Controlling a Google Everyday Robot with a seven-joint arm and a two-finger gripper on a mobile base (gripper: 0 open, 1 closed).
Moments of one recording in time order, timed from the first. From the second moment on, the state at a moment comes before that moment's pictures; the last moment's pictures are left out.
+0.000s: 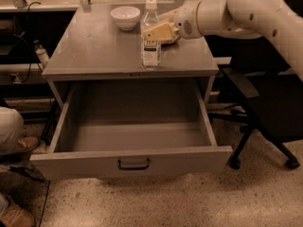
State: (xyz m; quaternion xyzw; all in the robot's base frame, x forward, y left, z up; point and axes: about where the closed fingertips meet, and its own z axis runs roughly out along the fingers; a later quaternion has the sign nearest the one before) arm 0.709 -0.021 0.968 -0.43 0.70 0.23 0.52
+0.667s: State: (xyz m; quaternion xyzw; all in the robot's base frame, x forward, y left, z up) arm 0.685 -0.036 0.946 -0.44 0.74 0.22 0.47
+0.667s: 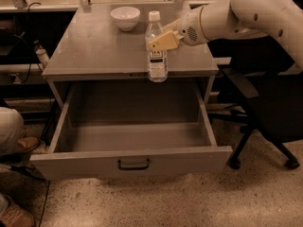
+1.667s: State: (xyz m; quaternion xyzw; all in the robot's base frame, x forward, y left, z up) arm 0.591 -0.035 0.859 -0.56 0.75 0.15 0.33
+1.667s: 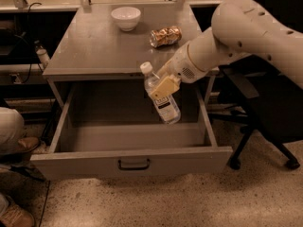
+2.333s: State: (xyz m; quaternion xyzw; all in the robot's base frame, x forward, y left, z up) arm 0.589 -0.033 0.854 -0.57 0.74 0.14 0.32
